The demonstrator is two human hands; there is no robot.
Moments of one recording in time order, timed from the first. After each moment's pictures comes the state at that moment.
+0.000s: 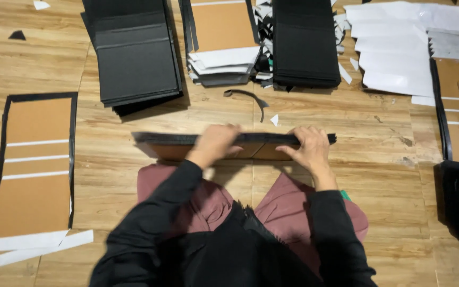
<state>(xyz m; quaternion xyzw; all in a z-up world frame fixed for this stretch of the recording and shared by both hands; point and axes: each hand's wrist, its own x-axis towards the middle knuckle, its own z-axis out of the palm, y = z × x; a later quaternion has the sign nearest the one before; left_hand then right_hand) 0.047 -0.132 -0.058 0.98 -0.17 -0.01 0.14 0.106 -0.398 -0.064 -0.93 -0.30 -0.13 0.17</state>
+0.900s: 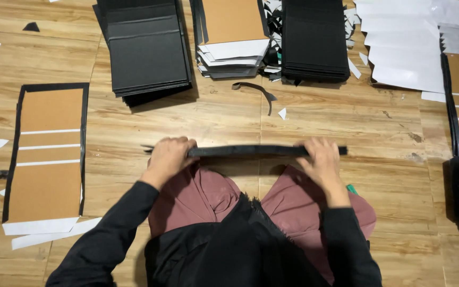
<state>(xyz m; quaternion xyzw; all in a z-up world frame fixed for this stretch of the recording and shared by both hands) -0.053 -0.038 -0.065 1.00 -0.07 -0.02 0.05 0.057 -0.420 -0.065 -0.96 -0.27 -0.02 0.10</state>
